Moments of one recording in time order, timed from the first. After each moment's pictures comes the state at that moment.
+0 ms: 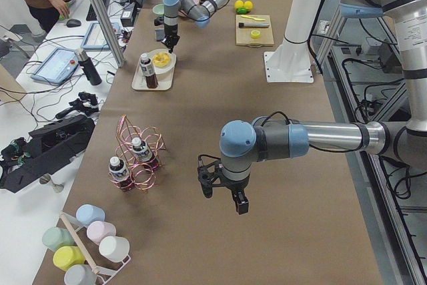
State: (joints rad) left arm -1.68 -1.23 -1.96 -1.40 -2.28 -0.15; right arm 0.78 -0.53 0.86 -1.07 2.04 1.72
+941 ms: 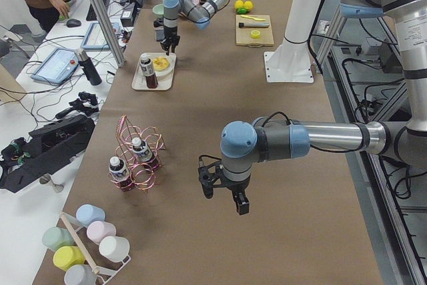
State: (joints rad) left arm -1.68 -1.23 -1.96 -1.41 -2.28 -0.14; right arm 0.77 -0.50 0.84 -1.07 2.01 1.72
